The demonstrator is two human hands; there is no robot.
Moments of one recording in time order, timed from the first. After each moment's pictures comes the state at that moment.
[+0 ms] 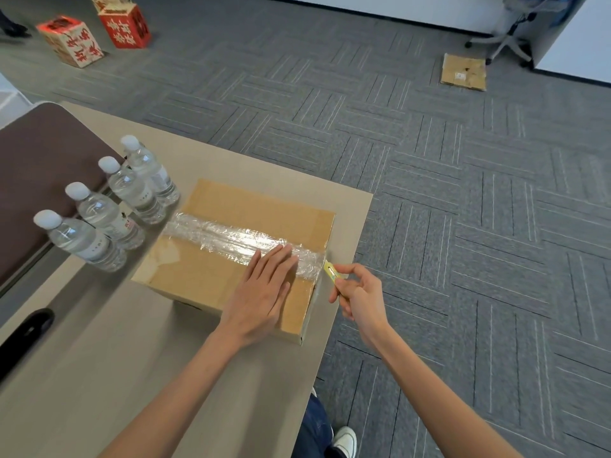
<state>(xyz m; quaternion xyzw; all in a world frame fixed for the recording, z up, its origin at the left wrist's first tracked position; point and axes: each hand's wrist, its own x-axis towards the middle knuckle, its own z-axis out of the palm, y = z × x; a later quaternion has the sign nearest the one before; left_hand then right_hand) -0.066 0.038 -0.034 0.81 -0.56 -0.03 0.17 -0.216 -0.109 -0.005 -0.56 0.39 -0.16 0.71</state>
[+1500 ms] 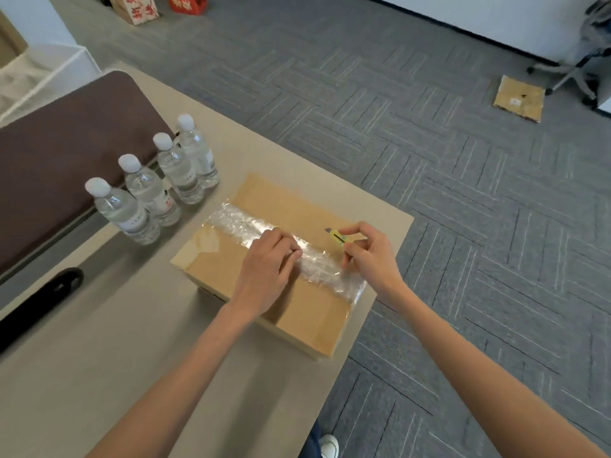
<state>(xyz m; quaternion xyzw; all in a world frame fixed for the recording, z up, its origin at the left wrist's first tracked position) -0.004 0.038 -0.013 0.85 -0.40 0.03 0.34 -0.101 -0.142 0.031 -0.78 0.30 -0.09 0.54</state>
